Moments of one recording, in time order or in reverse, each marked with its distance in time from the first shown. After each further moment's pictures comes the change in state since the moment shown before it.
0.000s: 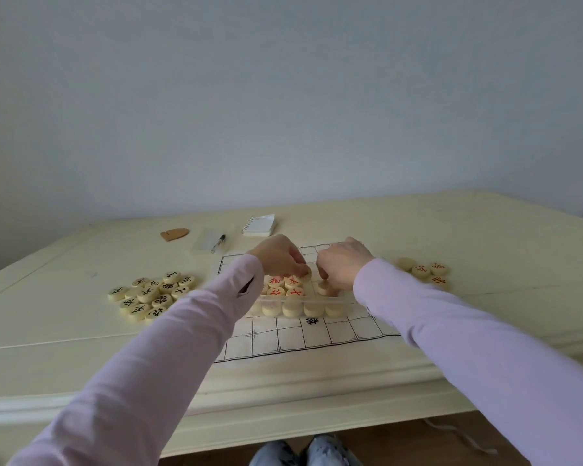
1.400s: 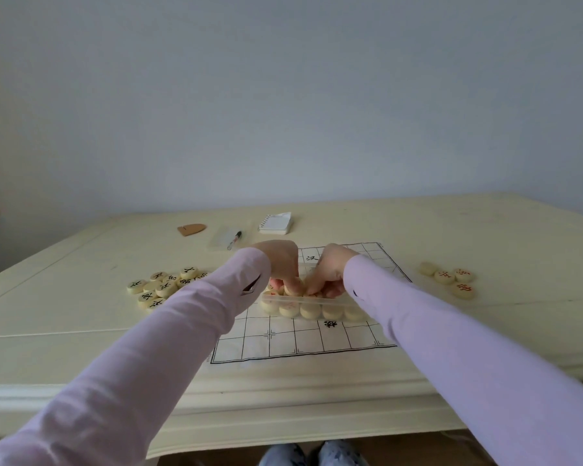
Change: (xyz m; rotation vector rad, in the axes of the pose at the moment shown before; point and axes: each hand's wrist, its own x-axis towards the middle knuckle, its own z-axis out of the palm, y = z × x) left_hand -0.002 -0.015 -0.017 0.372 -0.202 -0.104; right_hand 0.042 -0.027 0.004 1.045 -0.275 0.315
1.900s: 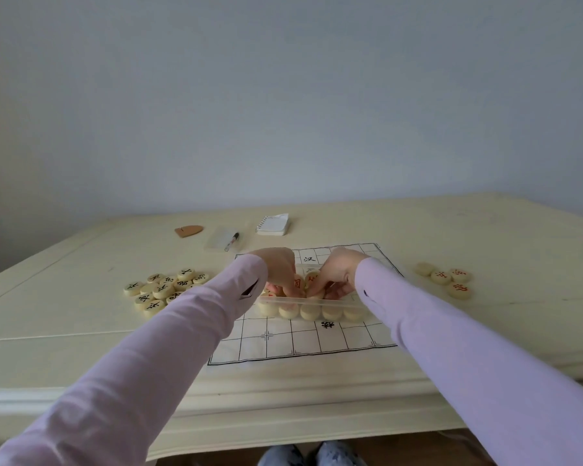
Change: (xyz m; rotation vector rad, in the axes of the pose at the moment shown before) left_hand 0.003 0.002 0.008 -0.001 0.001 -0.020; right_hand -0.006 0.011 -0.006 0.212 -0.017 0.027
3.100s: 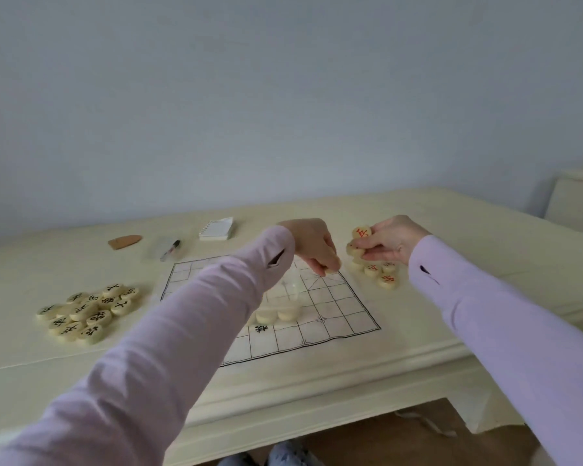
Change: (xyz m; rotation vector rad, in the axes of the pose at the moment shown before) left_hand 0.010 0.139 -0.023 -0.174 -0.023 0.280; right_hand -0.047 0.085 -0.139 0.594 0.308 -0.102
